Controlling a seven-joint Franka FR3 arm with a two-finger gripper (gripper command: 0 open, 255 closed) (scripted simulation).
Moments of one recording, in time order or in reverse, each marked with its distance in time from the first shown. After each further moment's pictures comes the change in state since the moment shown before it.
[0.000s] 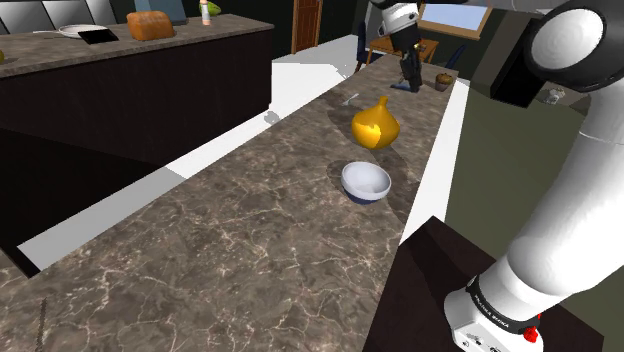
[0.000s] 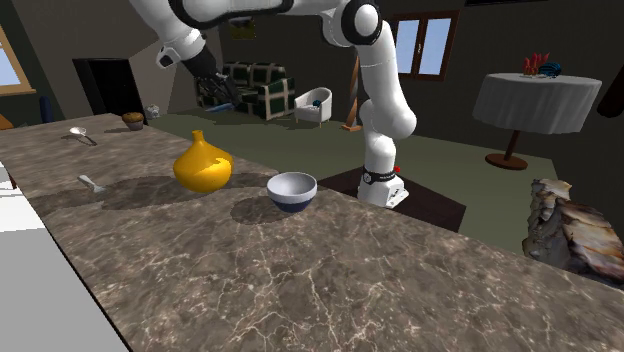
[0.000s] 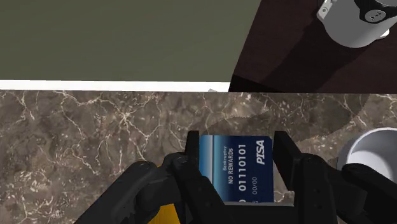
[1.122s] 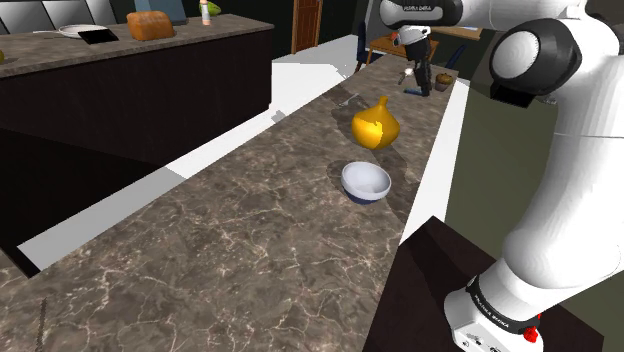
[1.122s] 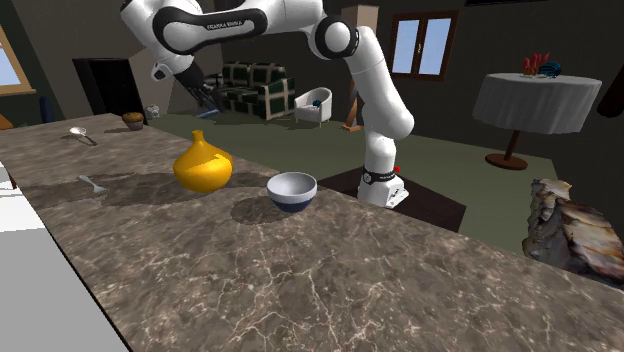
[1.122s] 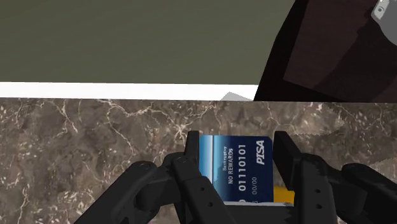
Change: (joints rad) arm -0.115 0.176 -0.062 0.148 -0.055 0.091 -0.164
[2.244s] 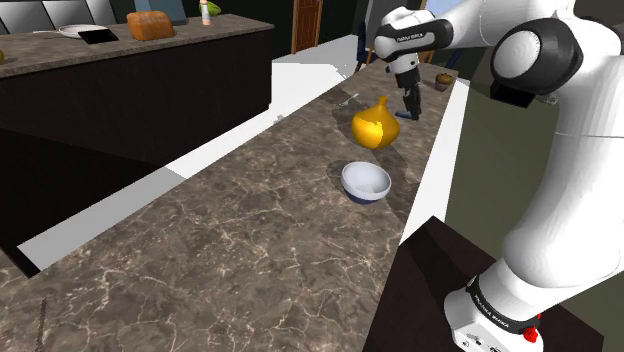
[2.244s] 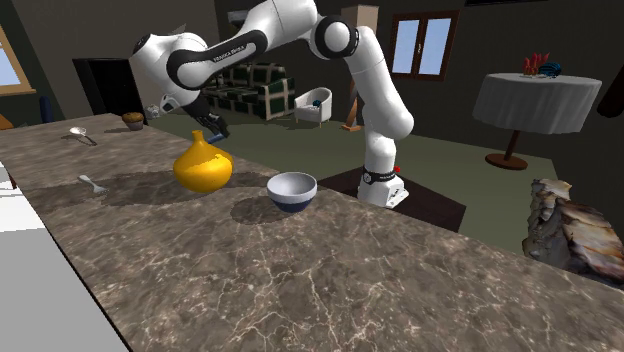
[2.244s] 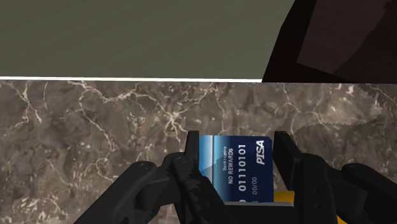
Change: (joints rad) arm -0.014 -0.002 0.007 -0.226 0.014 0.209 0.083
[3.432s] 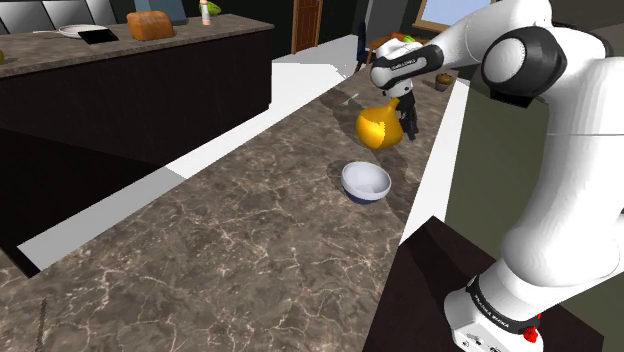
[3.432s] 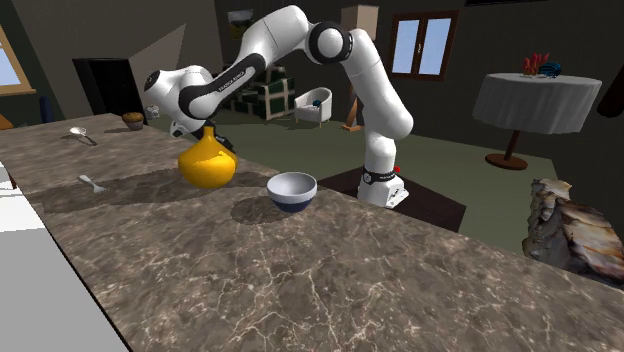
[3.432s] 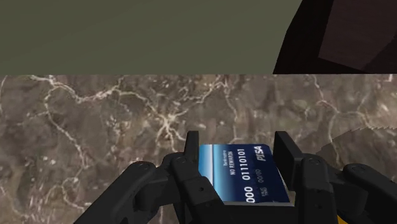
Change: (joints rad) arm -0.018 0.062 -0.003 -0.116 -0.036 0.135 0.065
